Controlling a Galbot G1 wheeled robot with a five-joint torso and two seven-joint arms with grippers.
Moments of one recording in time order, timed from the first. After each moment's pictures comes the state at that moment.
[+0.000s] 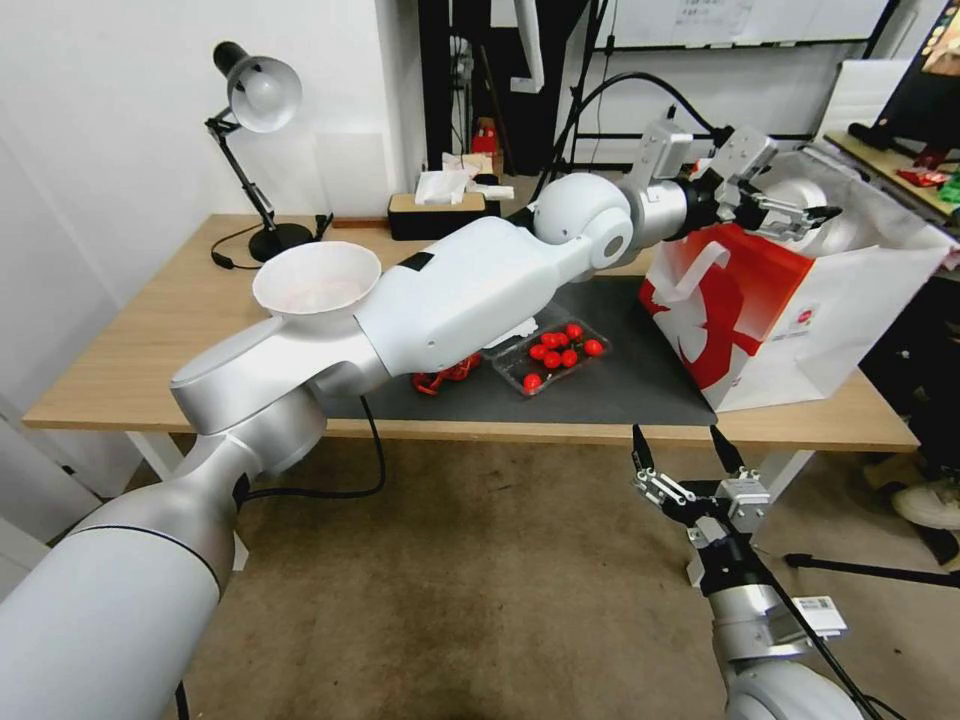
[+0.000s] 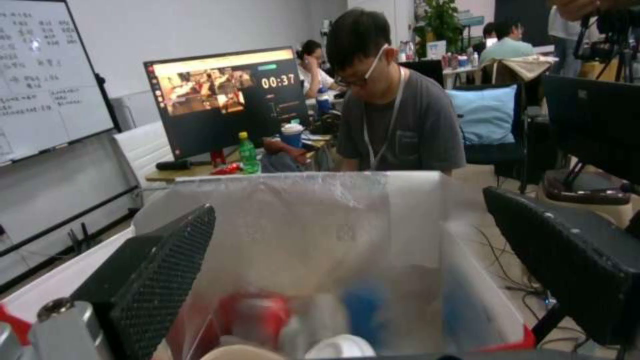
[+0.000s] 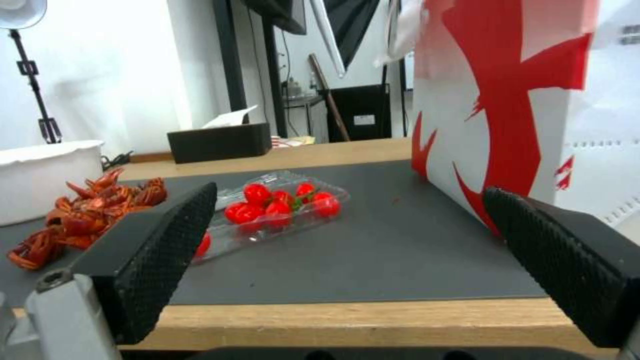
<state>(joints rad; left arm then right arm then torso) -0.22 -1.54 0.62 -1.18 -1.05 0.23 0.25 -1.71 1.15 0.45 2.16 0.35 0.27 0.19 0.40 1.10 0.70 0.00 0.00</state>
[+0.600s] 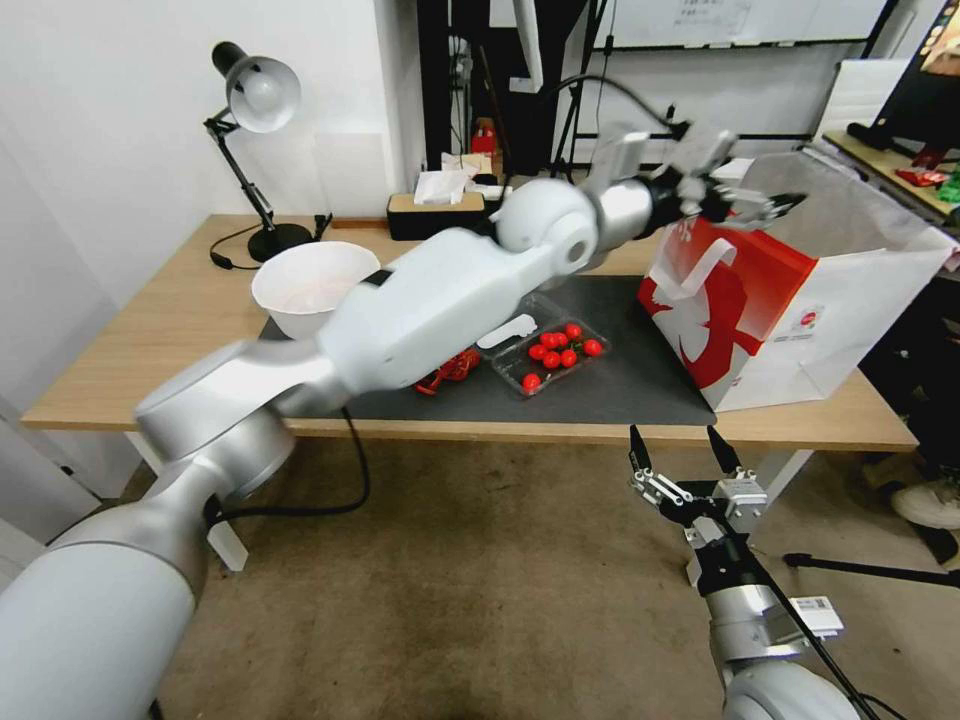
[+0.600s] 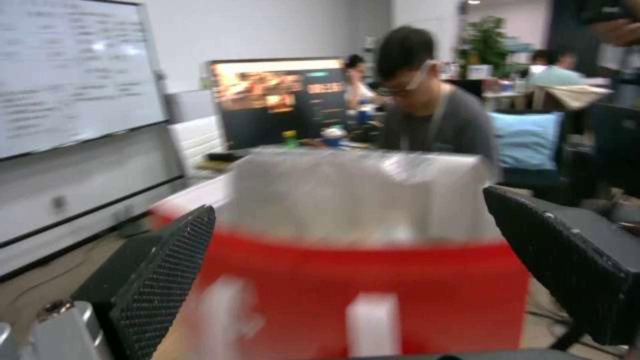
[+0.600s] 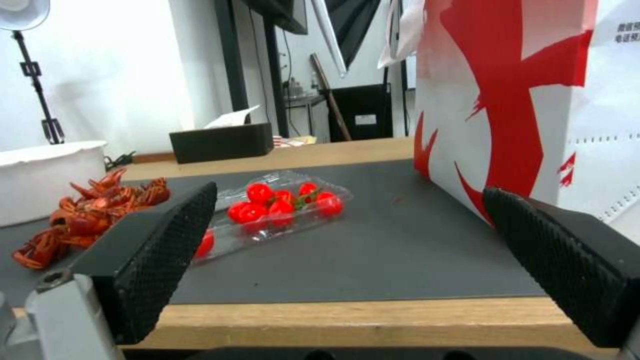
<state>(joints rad) -0.03 -1.31 0.49 -1.44 -1.04 0.25 0.15 -1.71 1.15 0.44 2.17 0.35 0.27 0.19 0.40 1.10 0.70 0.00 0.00</state>
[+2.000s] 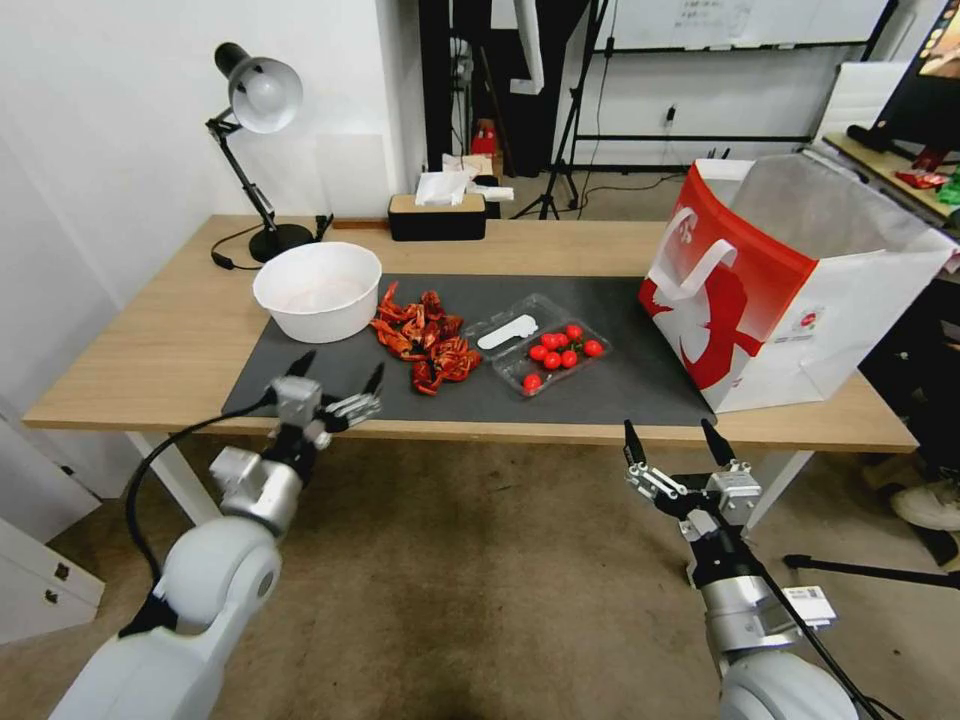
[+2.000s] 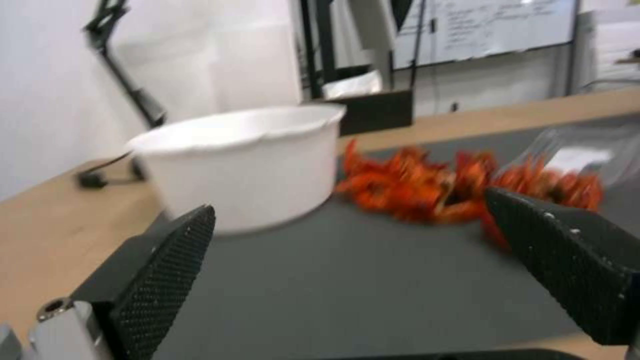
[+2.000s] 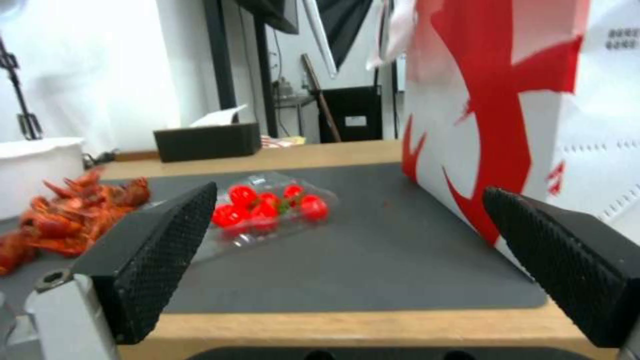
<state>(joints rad) 1.43 -1.09 -0.48 -2.01 -0.38 -0.04 -0.07 -1.68 1.13 0.43 2.15 0.35 0.26 0.24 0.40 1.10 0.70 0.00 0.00</state>
